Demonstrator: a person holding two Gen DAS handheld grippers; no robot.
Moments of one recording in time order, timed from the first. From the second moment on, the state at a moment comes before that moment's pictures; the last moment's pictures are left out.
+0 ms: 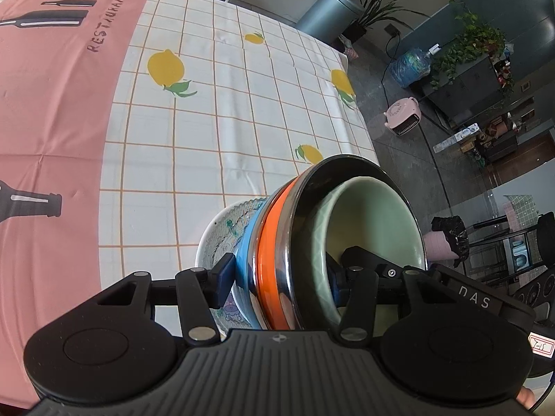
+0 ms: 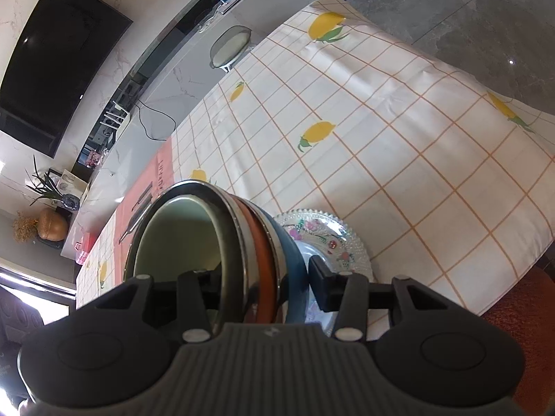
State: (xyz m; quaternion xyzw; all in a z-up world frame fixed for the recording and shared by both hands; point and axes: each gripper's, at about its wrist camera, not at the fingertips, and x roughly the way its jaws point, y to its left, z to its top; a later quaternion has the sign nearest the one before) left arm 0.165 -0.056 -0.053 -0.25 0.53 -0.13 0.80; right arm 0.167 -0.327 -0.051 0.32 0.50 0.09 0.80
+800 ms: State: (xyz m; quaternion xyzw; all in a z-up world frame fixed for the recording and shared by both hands) left arm 0.168 -0.065 -0.067 -0.24 0.55 -0.13 0.79; right arm 0.171 -0.338 -0.076 0.33 0.52 0.08 0.78
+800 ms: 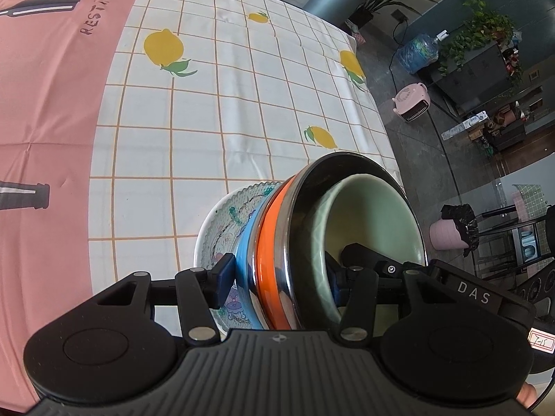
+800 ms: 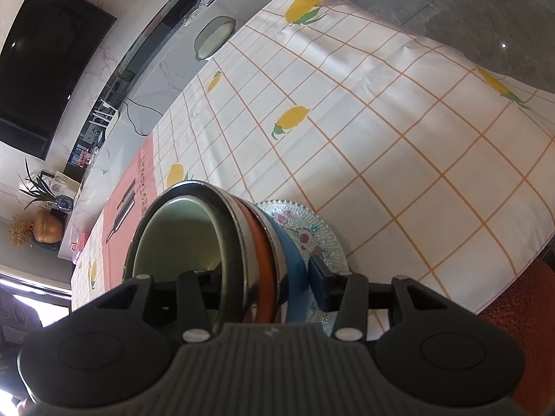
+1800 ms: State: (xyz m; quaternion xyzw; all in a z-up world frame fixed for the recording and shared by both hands) left arm 0.127 -0.054 0.009 -0.16 0.44 -0.13 0.88; right arm 0.143 -0.316 -0.014 0.24 0.46 0.07 0.85
